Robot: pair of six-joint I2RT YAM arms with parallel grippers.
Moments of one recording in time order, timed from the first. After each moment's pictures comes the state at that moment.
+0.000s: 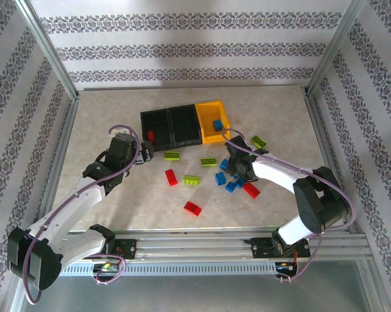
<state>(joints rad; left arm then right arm) -0.40 1.05 0.80 -0.44 -0.32 -0.50 0.49 1.52 0.83 -0.52 0.17 0.81</state>
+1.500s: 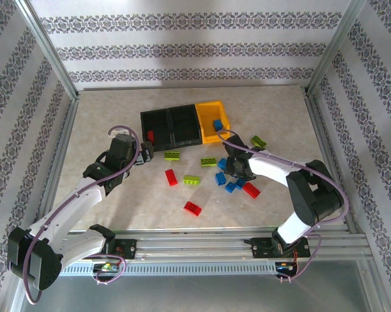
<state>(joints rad) -0.40 1.05 0.79 -0.44 -0.32 -0.53 0.49 1.62 0.88 -0.52 0.16 0.73</state>
